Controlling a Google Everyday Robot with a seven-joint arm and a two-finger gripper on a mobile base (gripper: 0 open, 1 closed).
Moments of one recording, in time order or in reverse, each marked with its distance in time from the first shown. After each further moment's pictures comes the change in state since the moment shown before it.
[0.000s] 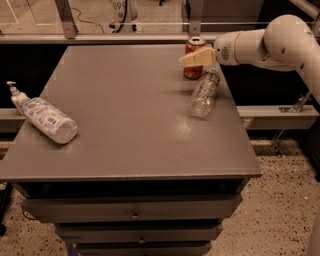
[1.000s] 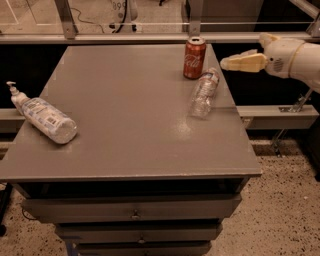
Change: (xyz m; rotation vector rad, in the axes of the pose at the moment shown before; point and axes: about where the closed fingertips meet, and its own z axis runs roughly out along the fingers) arm 0.003 -0.019 -0.131 0.071 -0.224 -0.048
